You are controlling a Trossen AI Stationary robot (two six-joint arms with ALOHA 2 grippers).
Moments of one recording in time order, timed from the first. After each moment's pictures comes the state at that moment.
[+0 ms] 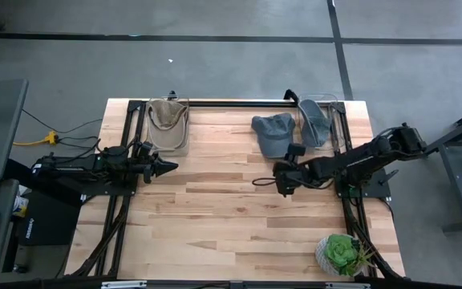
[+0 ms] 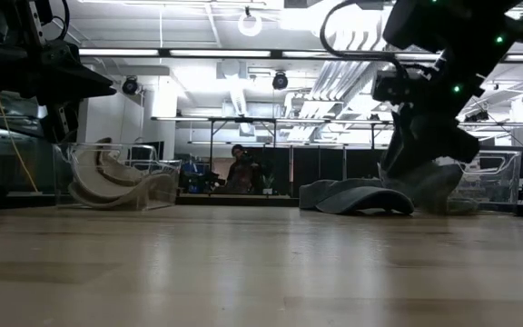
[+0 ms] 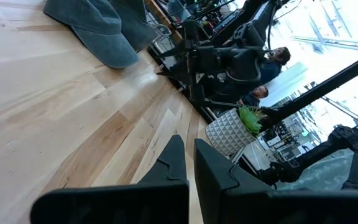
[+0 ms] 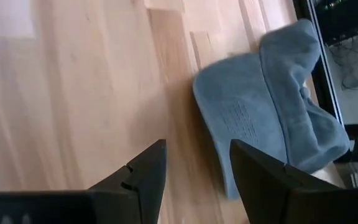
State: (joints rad) left arm -0.01 0.01 0.08 -0.13 -0.06 -0.87; right arm 0.18 1.42 0.71 -0.50 0.66 0.21
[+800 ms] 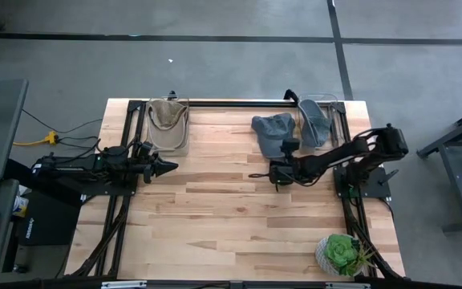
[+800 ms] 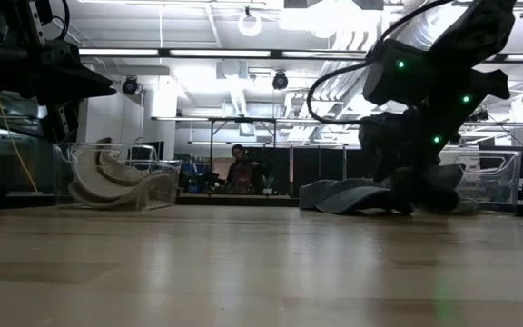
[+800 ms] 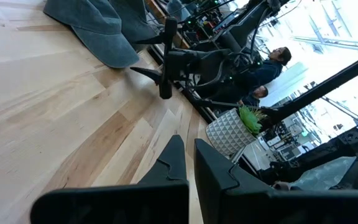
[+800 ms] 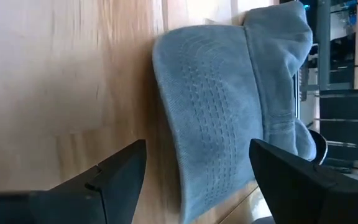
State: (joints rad) left arm -0.01 0.01 0.08 -0.13 -0.06 -0.87; right arm 0.06 1.61 0.64 -0.28 0.82 -0.10
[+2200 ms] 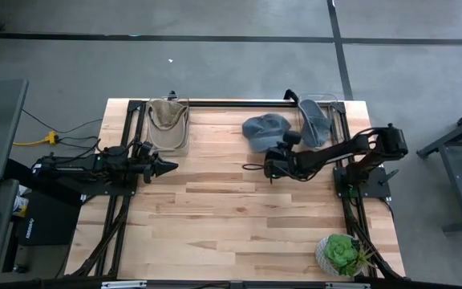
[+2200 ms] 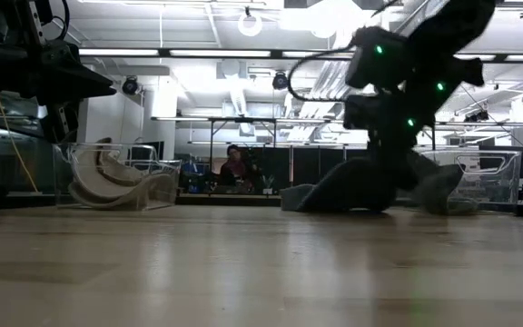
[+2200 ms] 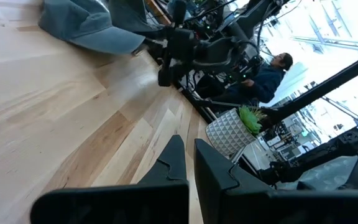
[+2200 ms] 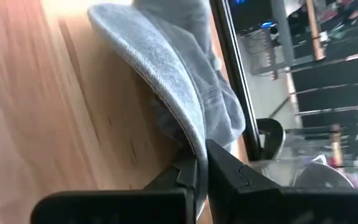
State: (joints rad) left arm -0.01 0.01 0.08 -0.13 -0.06 -0.87; right arm 0.02 1.60 0.75 -0.34 0.92 0.06
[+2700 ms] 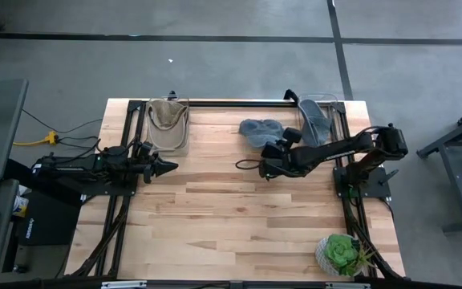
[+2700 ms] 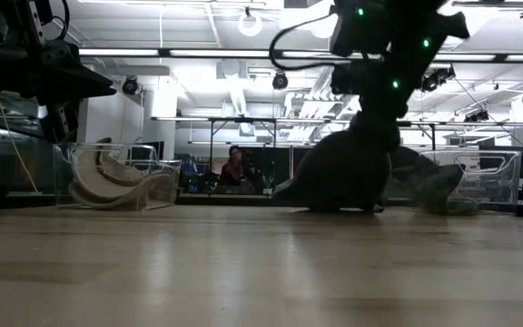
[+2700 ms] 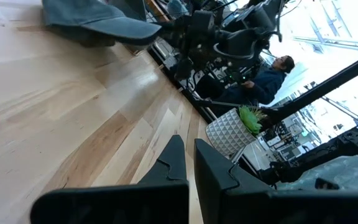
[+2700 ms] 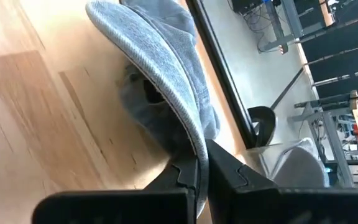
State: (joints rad) left arm -0.01 0.01 0.08 -0.13 -0.06 -0.87; right arm 0.04 1.60 0.98 -0.72 0.93 0.30
